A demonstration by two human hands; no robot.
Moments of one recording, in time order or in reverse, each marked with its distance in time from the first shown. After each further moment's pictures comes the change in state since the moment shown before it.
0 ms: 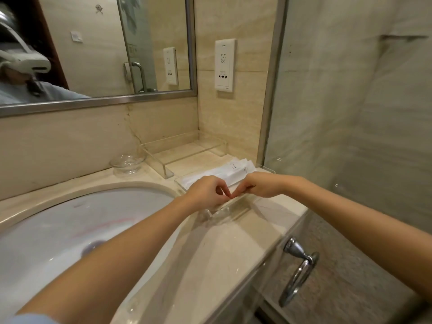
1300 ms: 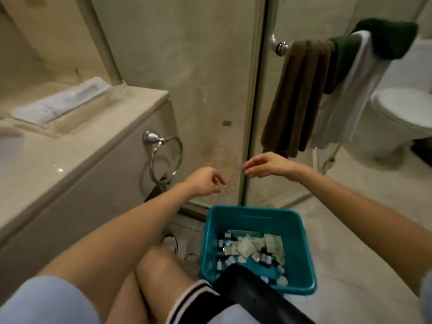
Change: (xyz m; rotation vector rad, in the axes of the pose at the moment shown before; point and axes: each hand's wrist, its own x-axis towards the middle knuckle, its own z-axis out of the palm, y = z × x) left_hand -0.142 0.221 0.263 0.012 -0.634 0.239; right_hand -0.402 0.081 0.231 0.979 0.342 0.676
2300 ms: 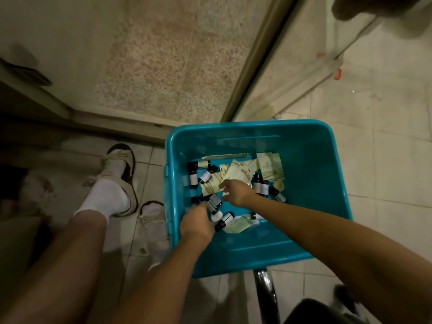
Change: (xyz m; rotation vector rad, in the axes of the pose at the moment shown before) left_hand 0.150 -0.201 0.357 -0.139 -0.432 -0.407; right_hand 0.208 0.373 0.261 -0.248 -0.176 0.647
